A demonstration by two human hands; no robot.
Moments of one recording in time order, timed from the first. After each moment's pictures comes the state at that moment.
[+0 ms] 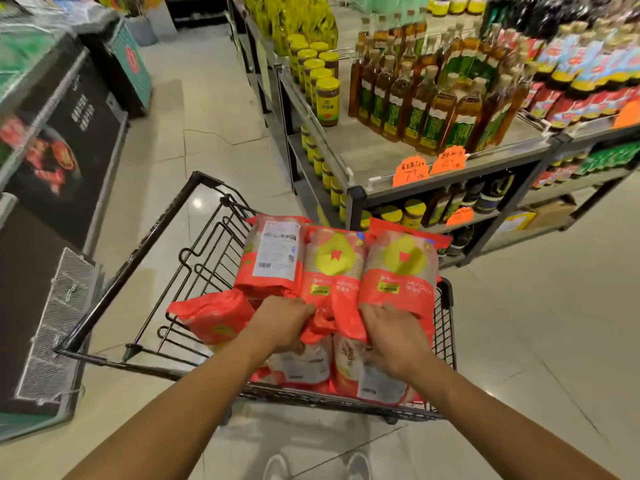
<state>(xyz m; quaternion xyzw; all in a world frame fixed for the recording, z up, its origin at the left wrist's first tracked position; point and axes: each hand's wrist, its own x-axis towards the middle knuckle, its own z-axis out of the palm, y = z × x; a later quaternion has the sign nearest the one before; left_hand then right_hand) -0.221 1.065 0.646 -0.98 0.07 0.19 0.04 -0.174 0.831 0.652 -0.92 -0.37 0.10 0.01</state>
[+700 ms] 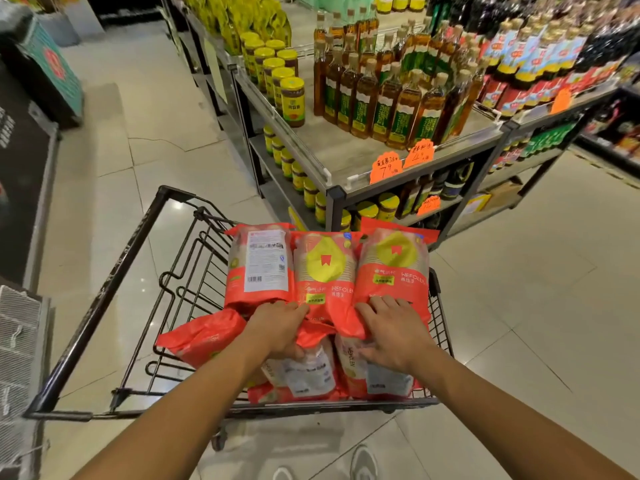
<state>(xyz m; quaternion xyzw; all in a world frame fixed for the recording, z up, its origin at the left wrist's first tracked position) -0.201 1.105 0.623 -0.97 0.12 0.22 0.01 -0.174 0.854 0.643 -0.94 -0.33 0.11 -0.02</state>
